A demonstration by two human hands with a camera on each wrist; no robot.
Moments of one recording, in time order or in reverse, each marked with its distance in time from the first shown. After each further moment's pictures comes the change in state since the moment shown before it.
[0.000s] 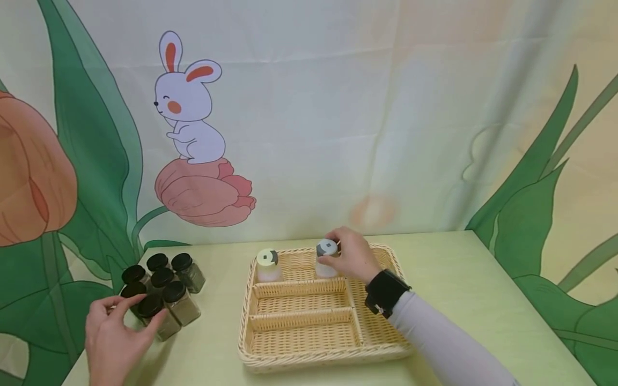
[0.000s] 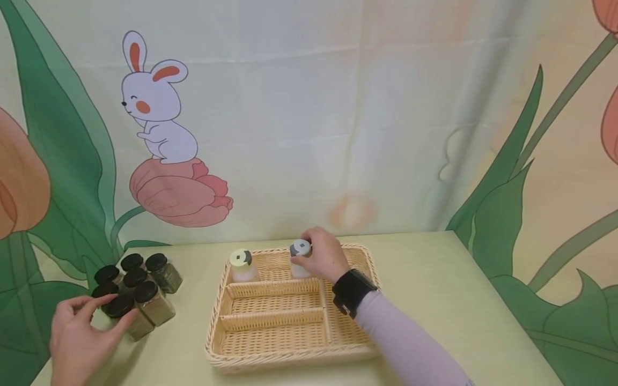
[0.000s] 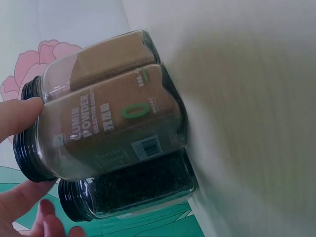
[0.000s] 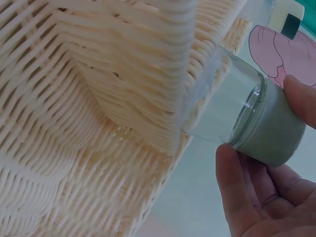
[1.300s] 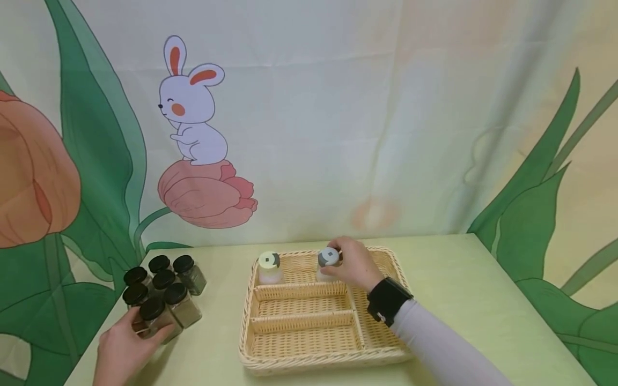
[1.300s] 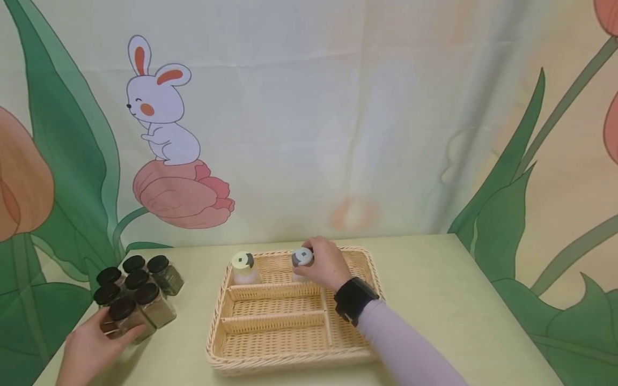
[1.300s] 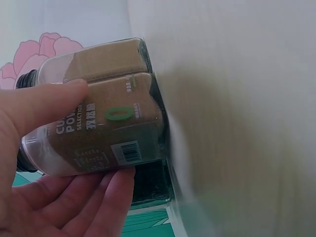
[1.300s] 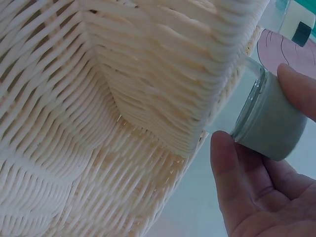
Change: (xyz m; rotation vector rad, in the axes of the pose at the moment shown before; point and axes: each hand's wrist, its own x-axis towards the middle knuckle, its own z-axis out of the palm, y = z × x) left_hand -0.001 -0.015 0.003 0.058 -0.381 -0.145; right_hand -0.008 0.006 0.009 -0.003 -0.036 0.026
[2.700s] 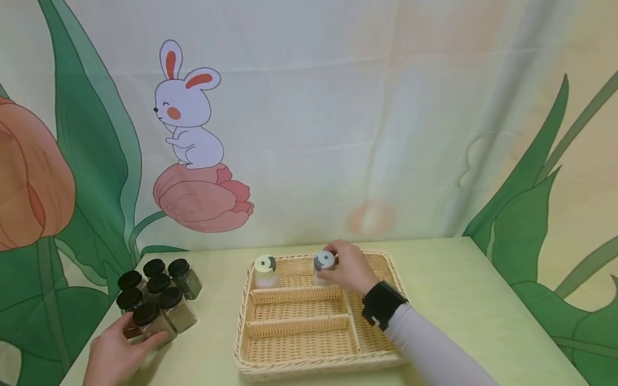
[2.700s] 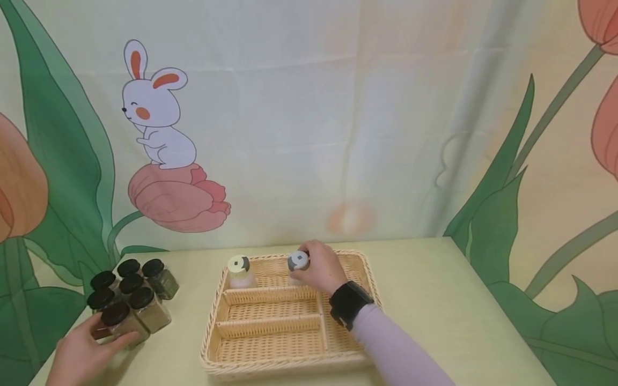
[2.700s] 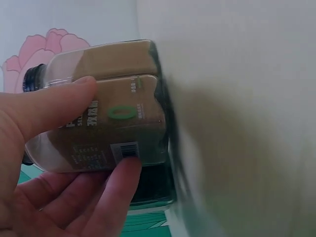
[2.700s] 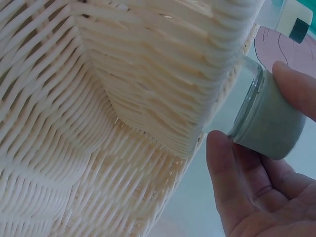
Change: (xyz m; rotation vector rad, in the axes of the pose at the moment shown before) left_hand 0.006 0.000 -0.003 -0.043 -0.119 -0.085; right_hand -0.001 0.003 0.002 -0.002 0.009 -0.013
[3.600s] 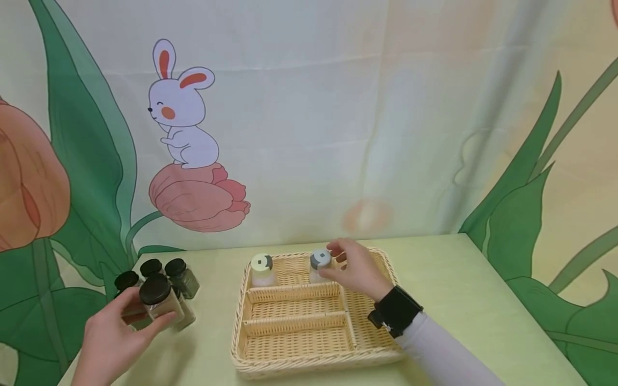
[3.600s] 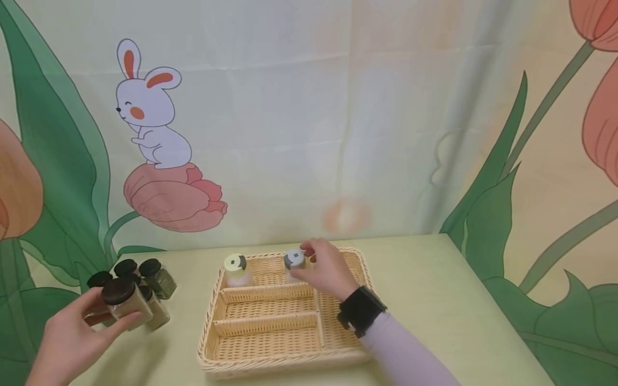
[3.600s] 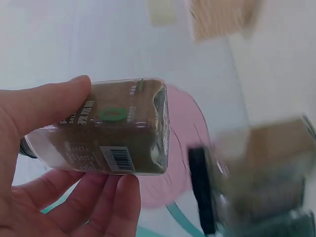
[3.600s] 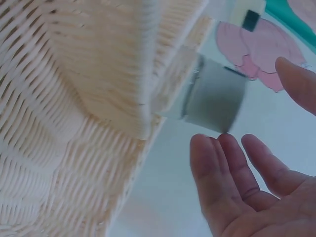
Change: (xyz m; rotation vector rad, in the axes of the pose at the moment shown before) left_hand -0.036 0.084 -0.041 -0.073 0.233 0.323; right_hand -0.021 -0.007 -0.027 0.104 0.004 -0.018
